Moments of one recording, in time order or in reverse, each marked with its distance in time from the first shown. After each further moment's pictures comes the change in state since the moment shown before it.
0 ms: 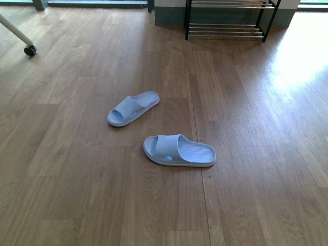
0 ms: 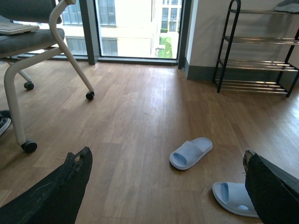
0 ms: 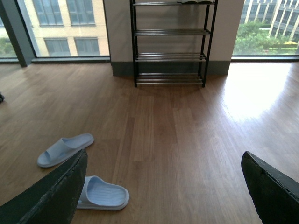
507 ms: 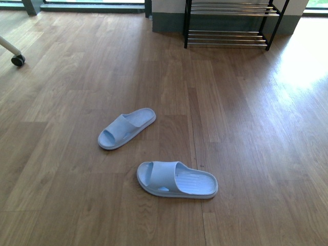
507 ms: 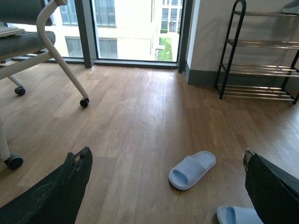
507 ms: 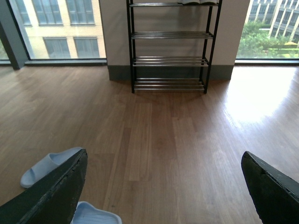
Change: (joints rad) left arm 0.000 0.000 0.000 0.000 -0.002 0.000; right arm 0.000 0.000 0.000 0.000 -0.002 0.000
